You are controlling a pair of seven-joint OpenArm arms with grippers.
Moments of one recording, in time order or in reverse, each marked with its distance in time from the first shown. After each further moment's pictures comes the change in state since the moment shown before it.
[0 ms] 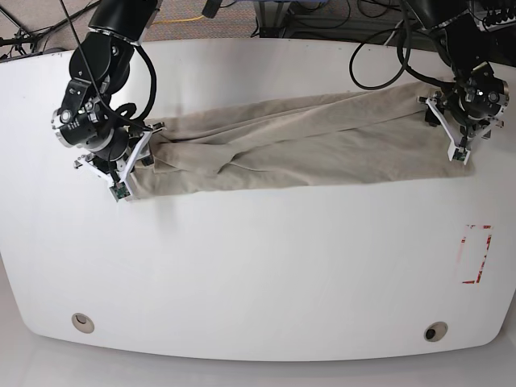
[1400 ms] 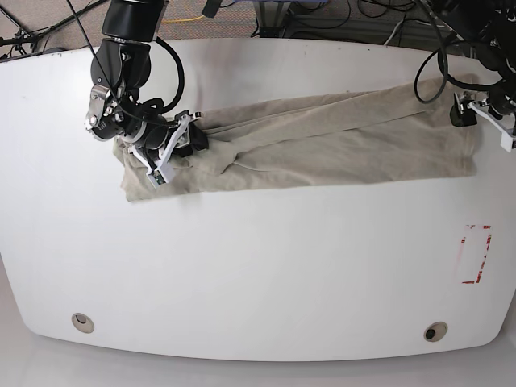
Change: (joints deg) left arm -4.3 -6.6 -19.7 -11.3 -27.3 0.2 14.2; right arm -1.2 -0.9 -5.9 -19.2 11.3 0.4 9.2
